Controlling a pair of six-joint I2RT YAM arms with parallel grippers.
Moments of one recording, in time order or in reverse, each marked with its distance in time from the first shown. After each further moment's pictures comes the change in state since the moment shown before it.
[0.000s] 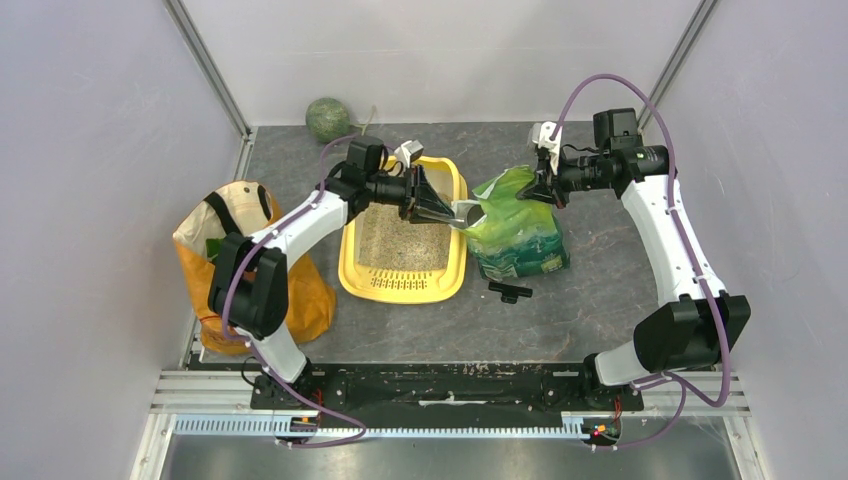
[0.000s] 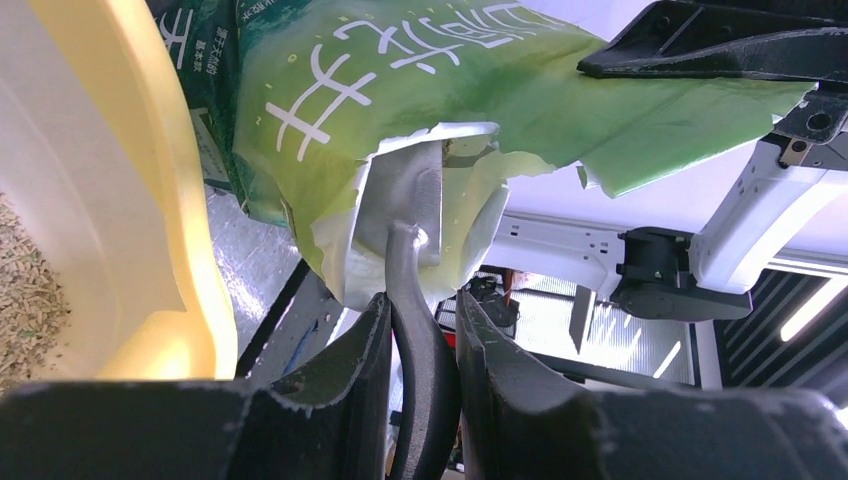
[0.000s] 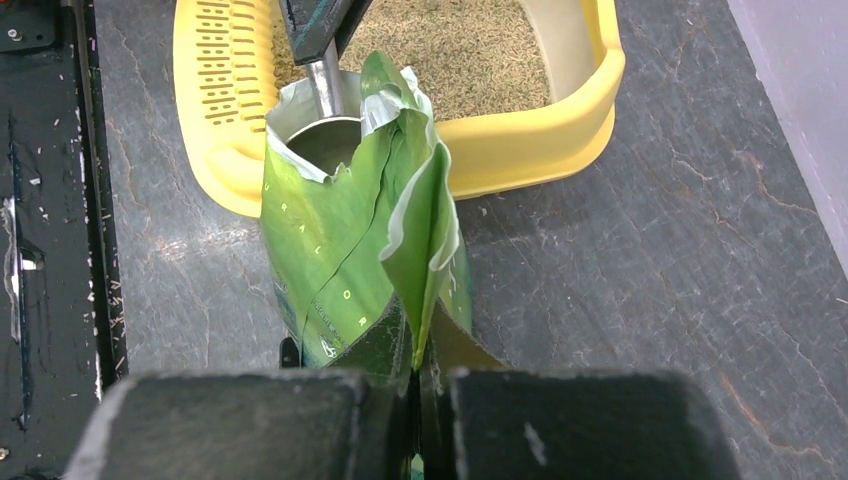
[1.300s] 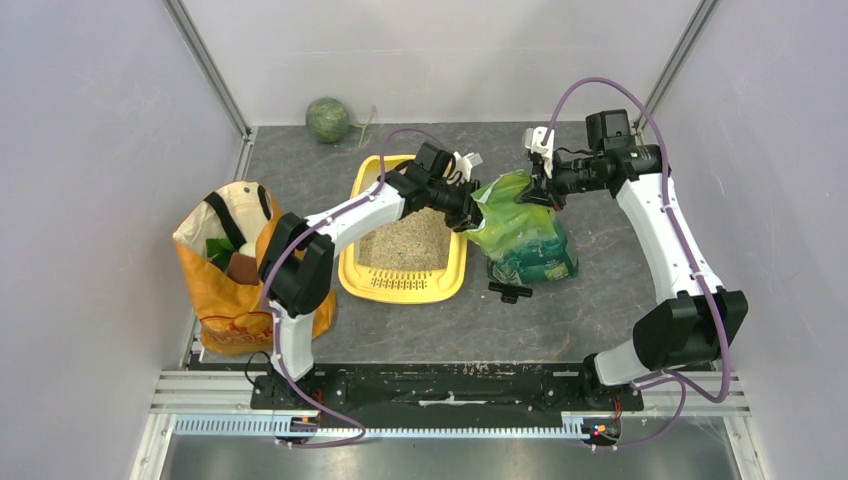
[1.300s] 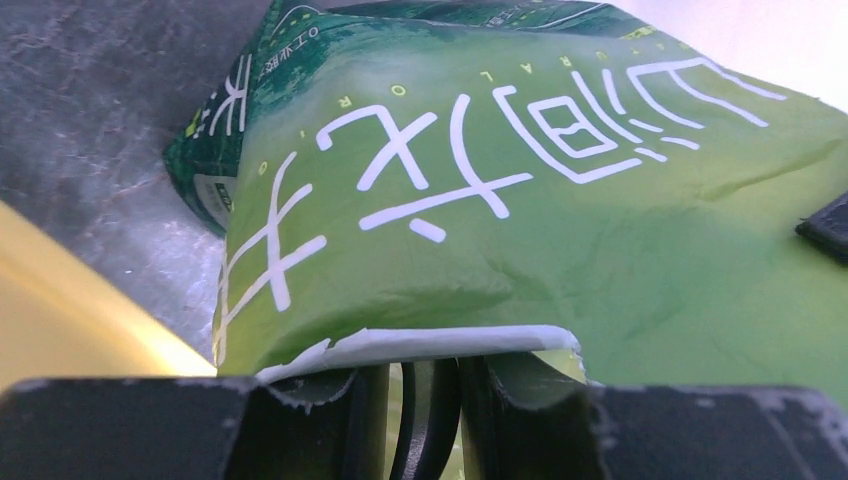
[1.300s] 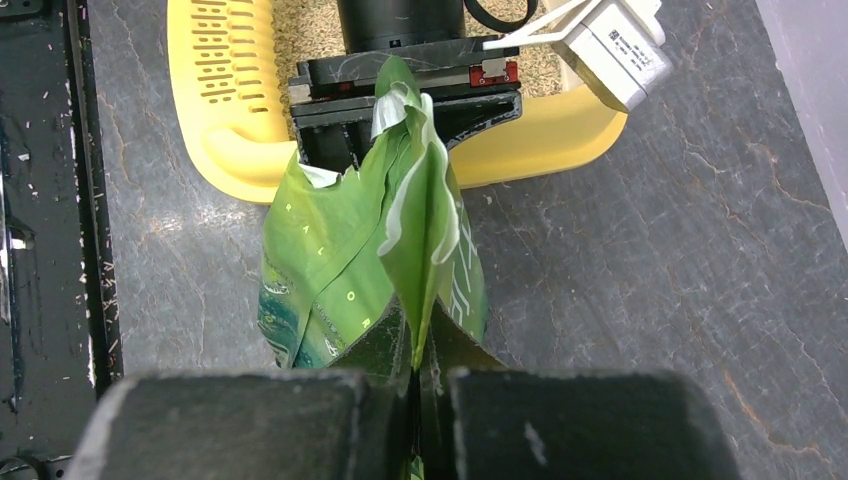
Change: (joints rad) left arm -0.246 0.262 0.322 -0.247 -0.304 0.258; right arm 0.031 0.015 0.000 -0.021 0.040 -0.034
